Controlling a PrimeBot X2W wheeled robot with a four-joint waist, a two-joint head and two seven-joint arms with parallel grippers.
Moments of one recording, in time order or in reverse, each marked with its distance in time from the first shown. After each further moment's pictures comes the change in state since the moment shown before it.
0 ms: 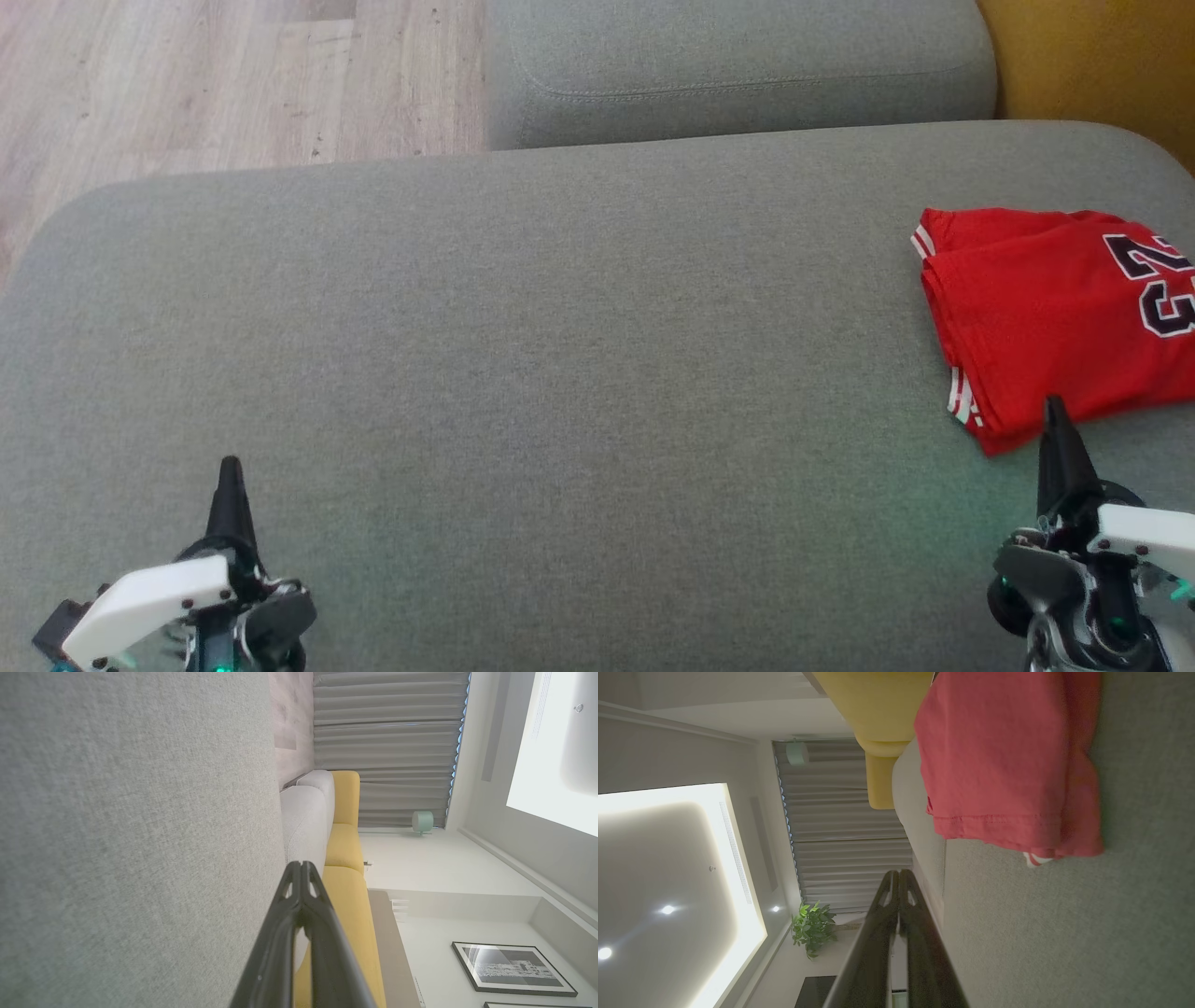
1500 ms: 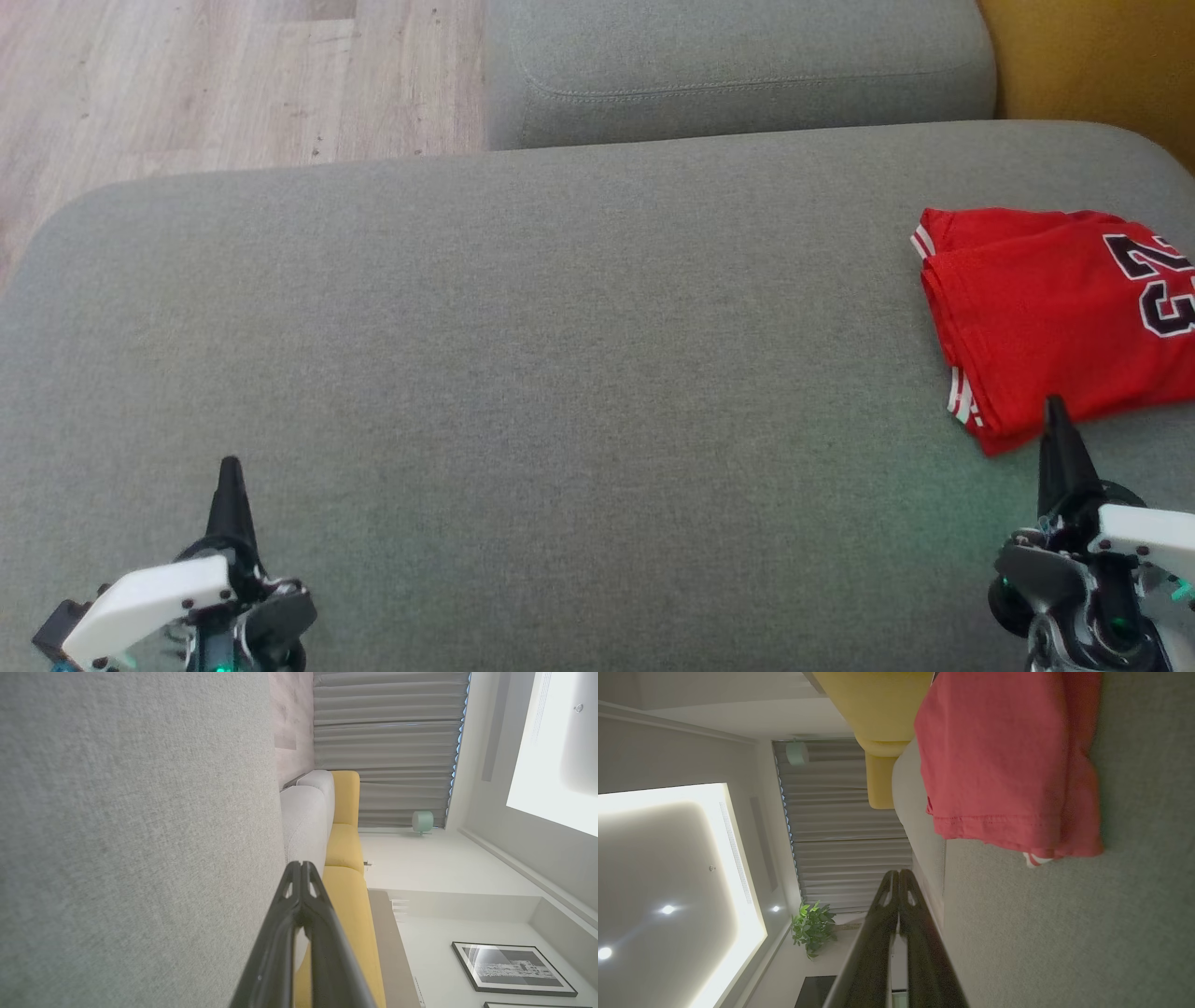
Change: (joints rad) left arm 0.000 0.000 0.000 0.000 0.000 0.000 0.000; right arm 0.000 0.001 -0.004 0.000 -0.002 0.000 0.004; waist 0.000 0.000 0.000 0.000
